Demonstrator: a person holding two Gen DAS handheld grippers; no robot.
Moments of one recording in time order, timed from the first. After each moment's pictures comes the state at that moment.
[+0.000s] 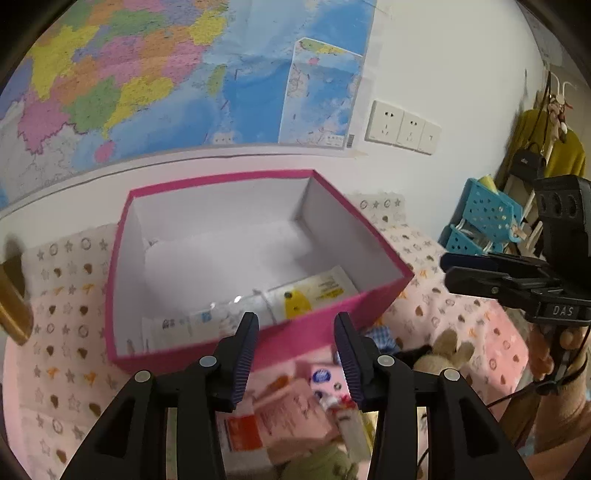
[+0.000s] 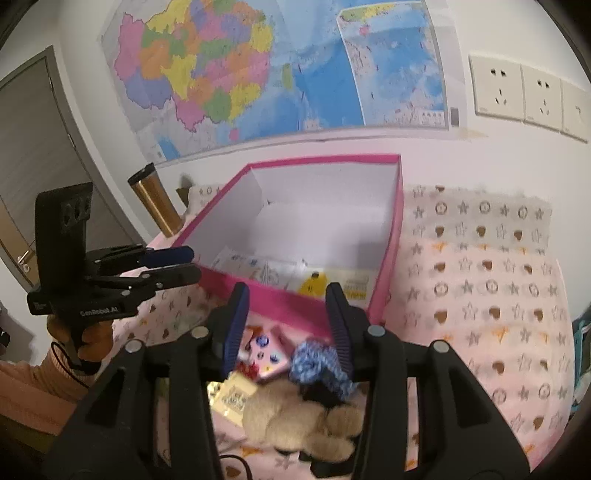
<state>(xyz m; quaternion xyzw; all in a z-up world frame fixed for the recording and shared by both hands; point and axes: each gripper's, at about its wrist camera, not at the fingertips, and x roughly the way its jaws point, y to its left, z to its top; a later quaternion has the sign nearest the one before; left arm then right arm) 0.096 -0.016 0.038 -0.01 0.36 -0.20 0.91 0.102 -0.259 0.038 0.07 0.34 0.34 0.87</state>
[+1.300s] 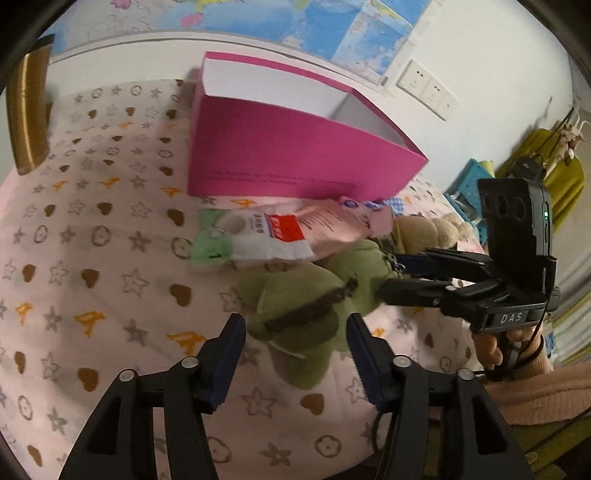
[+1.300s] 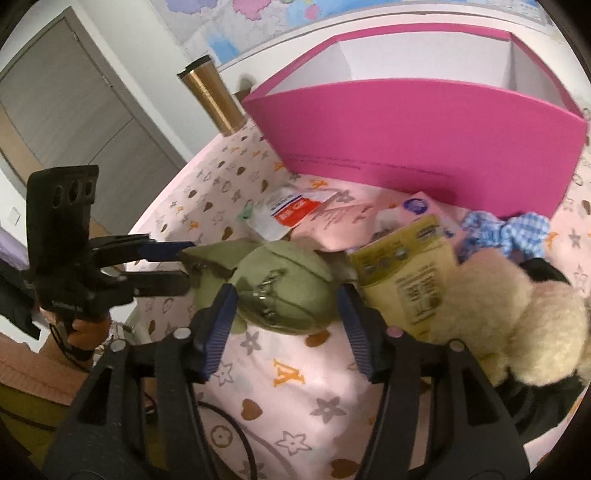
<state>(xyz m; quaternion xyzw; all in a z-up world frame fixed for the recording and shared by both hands) -0.013 0.073 -0.053 -0.10 0.46 -0.20 0.86 0.045 -0.143 -0.060 0.05 0.44 0.44 0.78</state>
